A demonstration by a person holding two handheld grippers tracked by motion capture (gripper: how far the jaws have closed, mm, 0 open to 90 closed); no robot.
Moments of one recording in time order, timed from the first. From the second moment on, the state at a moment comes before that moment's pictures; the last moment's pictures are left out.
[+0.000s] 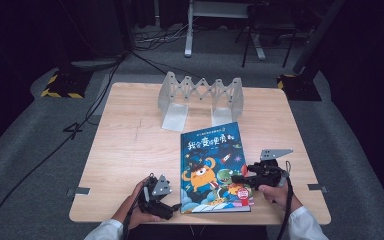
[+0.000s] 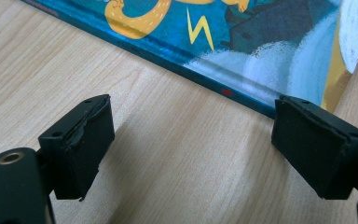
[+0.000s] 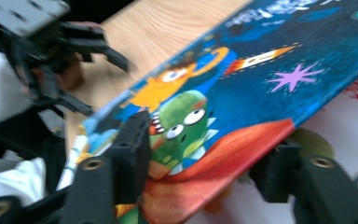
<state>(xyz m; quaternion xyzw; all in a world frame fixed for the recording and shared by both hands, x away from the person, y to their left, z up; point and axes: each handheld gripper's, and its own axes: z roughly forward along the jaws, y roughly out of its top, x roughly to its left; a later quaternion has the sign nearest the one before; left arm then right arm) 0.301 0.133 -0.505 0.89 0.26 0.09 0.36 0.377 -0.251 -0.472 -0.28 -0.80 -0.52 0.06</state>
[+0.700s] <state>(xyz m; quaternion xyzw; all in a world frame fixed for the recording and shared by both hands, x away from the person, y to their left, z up) 0.302 0.120 -0.501 0.90 0.24 0.04 0.37 0.350 -0.253 -0.458 -0.25 -0.80 -0.55 -0.02</state>
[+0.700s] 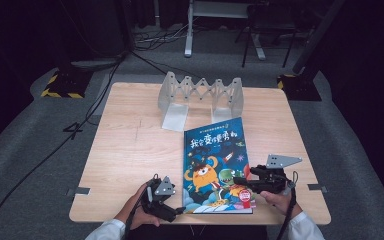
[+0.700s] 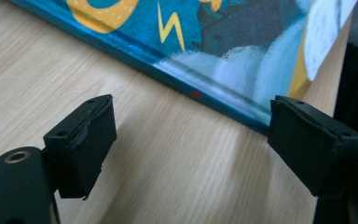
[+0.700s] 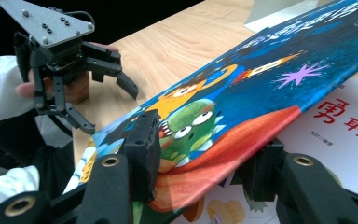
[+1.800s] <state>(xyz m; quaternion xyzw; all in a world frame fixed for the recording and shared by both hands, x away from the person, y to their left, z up) 0.369 0.092 -0.501 0.87 0.27 -0.06 0.42 0.339 -0.253 -0.450 -0.21 -0.80 -0.56 -0.08</state>
